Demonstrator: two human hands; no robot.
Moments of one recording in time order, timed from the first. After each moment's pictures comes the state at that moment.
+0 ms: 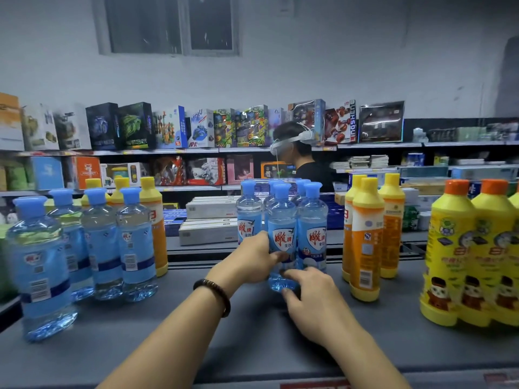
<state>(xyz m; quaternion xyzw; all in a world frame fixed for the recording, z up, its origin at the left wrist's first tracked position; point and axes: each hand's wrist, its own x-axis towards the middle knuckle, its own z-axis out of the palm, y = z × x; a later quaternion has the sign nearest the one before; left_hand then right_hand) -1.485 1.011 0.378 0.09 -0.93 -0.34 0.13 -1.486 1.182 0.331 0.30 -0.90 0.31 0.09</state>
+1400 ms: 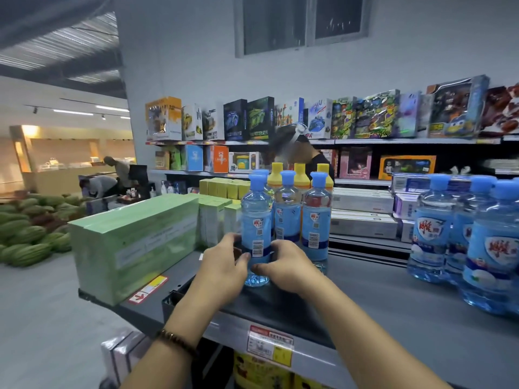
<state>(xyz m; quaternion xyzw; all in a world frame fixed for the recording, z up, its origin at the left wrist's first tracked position) -1.194 0.792 0.345 0.35 -0.82 -0.28 0.36 -1.336 0.872 0.349 0.47 -0.77 0.40 -0.16</state>
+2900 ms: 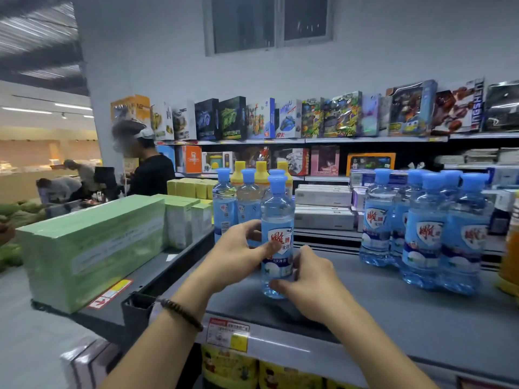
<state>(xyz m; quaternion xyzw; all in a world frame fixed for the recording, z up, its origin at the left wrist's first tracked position) -1.253 0.841 0.369 0.12 -0.83 -0.45 0.30 -1.355 0.995 0.338 0.41 -0.82 0.39 -0.04</state>
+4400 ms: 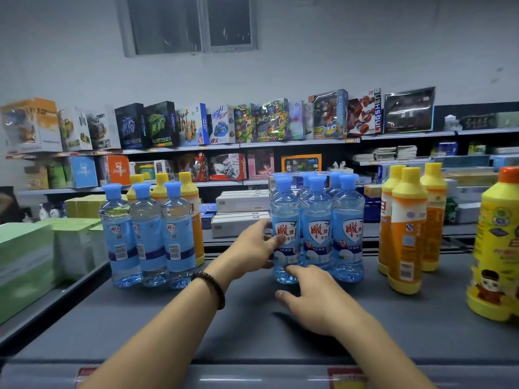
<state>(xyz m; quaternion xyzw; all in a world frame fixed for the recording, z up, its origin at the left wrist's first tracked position) -1.435 0.965 0.387 0.13 -0.87 -0.46 0.14 -1.451 1.136 0.339 0.34 -0.89 0.29 -0.02</state>
